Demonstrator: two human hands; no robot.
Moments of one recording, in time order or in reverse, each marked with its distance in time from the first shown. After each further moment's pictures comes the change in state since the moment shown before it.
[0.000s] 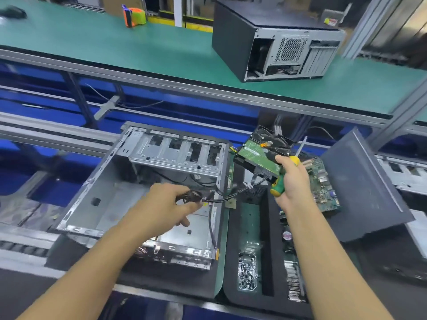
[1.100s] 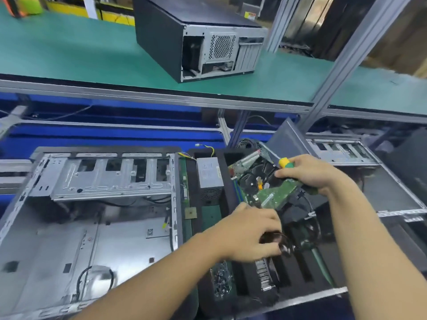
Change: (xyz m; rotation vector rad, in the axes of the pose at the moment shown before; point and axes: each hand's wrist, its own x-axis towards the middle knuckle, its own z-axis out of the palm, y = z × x) left_hand 0.065 0.118 0.133 0.153 -0.461 0.985; right_hand 0.028 -0.103 -0.118 -1.085 -0.113 -0.021
